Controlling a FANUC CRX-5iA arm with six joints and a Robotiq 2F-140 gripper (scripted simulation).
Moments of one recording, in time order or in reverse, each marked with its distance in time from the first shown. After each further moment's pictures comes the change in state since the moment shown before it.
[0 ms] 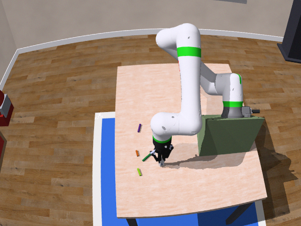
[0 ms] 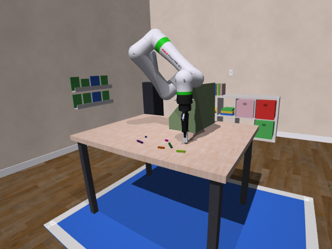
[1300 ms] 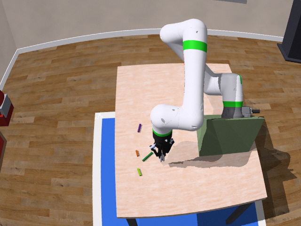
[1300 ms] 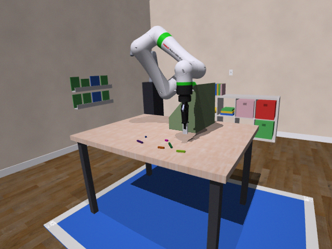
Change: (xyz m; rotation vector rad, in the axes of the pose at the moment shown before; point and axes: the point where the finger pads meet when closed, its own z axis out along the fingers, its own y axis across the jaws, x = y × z) arm 0.000 -0.001 -0.054 0.002 0.001 -0.001
